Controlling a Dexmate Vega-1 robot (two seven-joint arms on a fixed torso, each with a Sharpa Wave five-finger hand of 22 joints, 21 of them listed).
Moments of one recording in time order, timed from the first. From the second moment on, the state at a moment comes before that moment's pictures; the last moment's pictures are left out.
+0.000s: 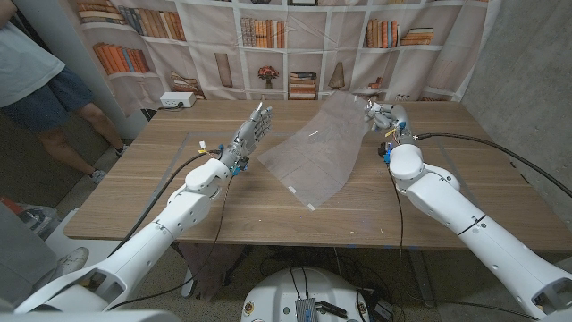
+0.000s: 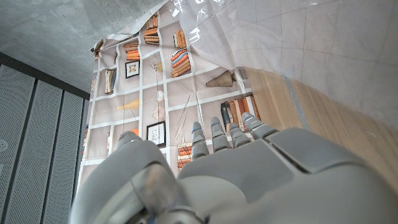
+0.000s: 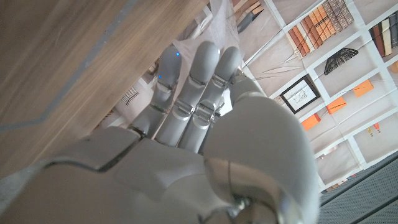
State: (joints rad) left arm 0.85 0.53 0.44 -1.45 -0.66 -0.24 -0.14; left_hand 0.40 0.12 -0.09 0.07 0.21 0.16 -0.13 0.21 0.19 0.13 -0.03 0.22 0.19 -0.06 -0.04 0.18 0.18 0.01 -0.01 0.19 0.17; right arm -0.92 -0.63 -0.42 -1.92 0.18 -0.38 -0.63; right_hand 1.17 0.14 0.29 -0.16 0.36 0.95 -0.16 0.21 0.49 1.24 -0.18 0.28 0.57 1.17 -0.23 1.02 0.71 0.62 -0.06 1.55 0.41
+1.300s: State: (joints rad) left arm 0.82 0.53 0.45 -1.44 -0.65 -0.23 -0.14; left_hand 0.40 0.12 -0.09 0.08 0.21 0.16 -0.13 0.21 0.19 0.14 -0.03 0.22 0.19 -0.06 -0.03 0.18 0.18 0.01 -0.01 0.19 0.17; right arm -0.86 -0.63 -0.43 -1.77 -0.12 -0.07 -0.62; right_hand 1.15 0.20 0.33 -0.09 0.19 0.86 -0.20 0.22 0.60 1.14 -0.20 0.24 0.63 1.06 -0.18 1.03 0.71 0.53 -0.05 1.55 0.39
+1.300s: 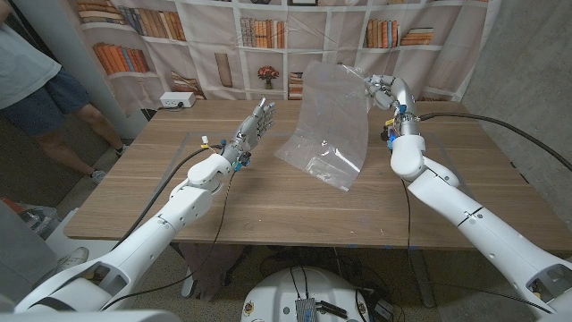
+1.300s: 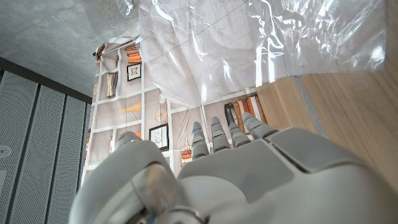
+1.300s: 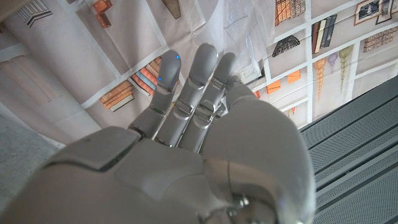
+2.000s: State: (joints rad) left arm 0.83 0.54 0.44 -1.48 -0.65 -0.22 -0.14; left_hand 0.40 0.12 -0.09 0.08 0.21 0.16 -0.13 0.21 0.19 0.14 -0.03 0.22 0.19 -0.06 -0.03 0.18 0.18 0.01 -0.02 0.19 0.17; right arm -0.85 -0.59 -0.39 -1.68 -0.06 0.10 -0.59; right_hand 1.15 0.20 0.36 -0.06 0.18 0.83 -0.20 0.23 0.66 1.13 -0.20 0.24 0.66 1.05 -0.18 1.04 0.72 0.52 -0.05 1.55 0.39
